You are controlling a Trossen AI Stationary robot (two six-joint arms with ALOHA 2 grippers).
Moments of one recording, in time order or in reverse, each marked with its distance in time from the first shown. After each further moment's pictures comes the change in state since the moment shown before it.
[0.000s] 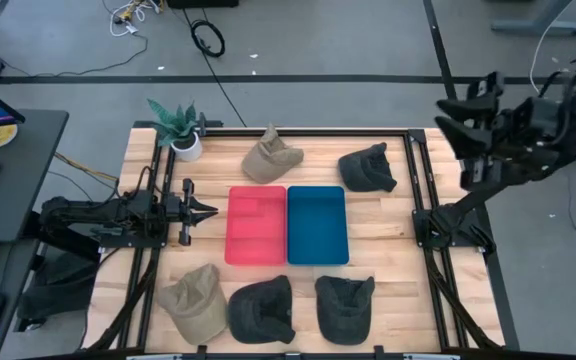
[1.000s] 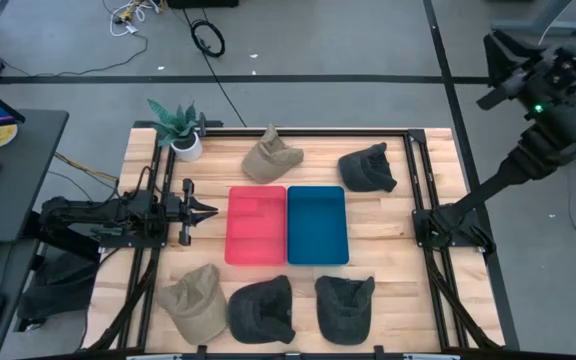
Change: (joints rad) left arm 0.000 0.000 0.000 0.000 0.000 0.000; right arm 0.029 0.002 0.000 0.831 0.673 -0.776
